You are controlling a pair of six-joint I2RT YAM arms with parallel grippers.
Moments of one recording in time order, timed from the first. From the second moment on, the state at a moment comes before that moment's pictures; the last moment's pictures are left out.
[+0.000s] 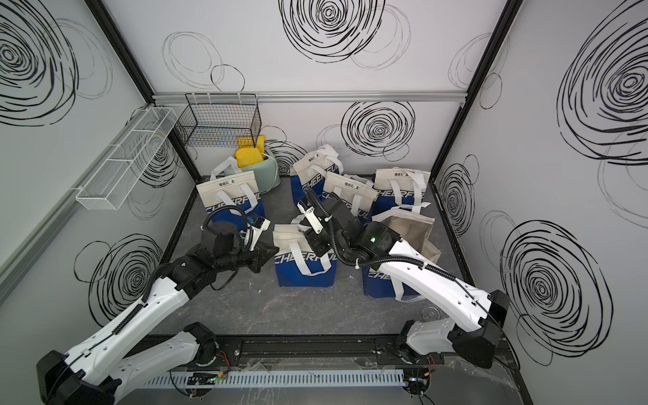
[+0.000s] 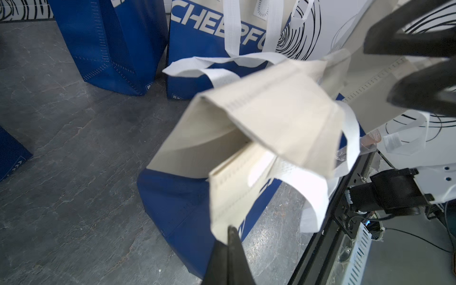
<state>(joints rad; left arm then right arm) -0.49 0.96 0.82 -0.47 0.38 -0.21 0.96 1.32 1.42 -0.78 0.15 0.12</state>
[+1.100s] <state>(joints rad) -0.49 0.97 0.87 -0.51 0.40 -0.22 1.11 1.36 1.28 -0.57 0.59 -0.01</state>
